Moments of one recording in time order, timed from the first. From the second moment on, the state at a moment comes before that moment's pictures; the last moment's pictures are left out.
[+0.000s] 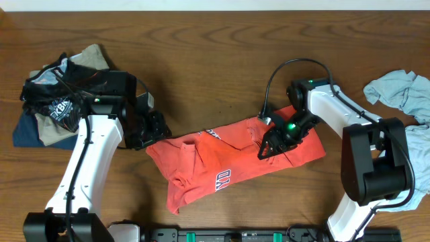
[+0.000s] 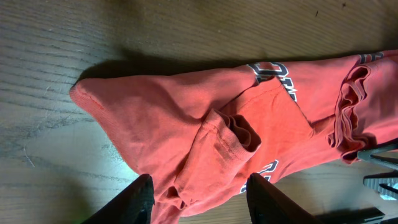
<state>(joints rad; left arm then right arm) -0.03 1.45 1.09 -1.10 0.36 -0.33 0.21 1.93 1.19 -1.23 -0.71 -0.45</state>
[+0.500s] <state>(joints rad) -0.03 1.45 1.07 -1.11 0.36 -0.33 0.21 1.82 1.32 -1.26 -0.56 -0.35</state>
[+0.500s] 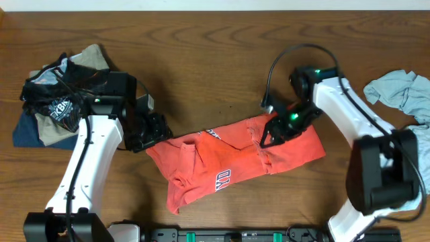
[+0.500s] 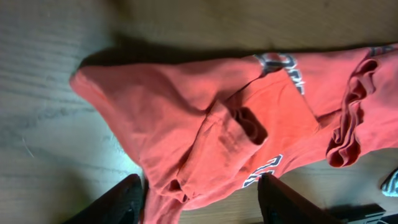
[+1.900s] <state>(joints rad) -0.07 1.44 0.63 -0.78 0.38 -0.48 0.14 1.73 1.33 -1.22 -0.23 -0.06</state>
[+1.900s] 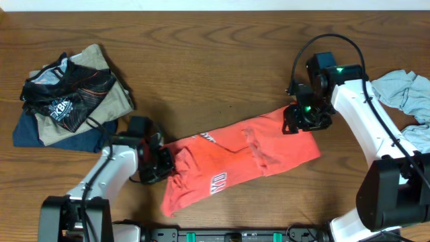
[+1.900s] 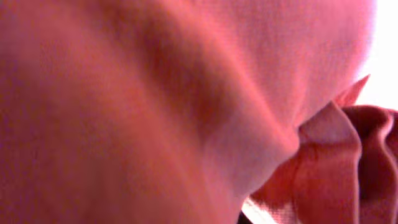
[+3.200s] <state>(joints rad) -0.73 1.77 1.31 -0.92 0.24 -0.79 -0.04 1.73 1.33 -1.21 -0.16 -0.05</state>
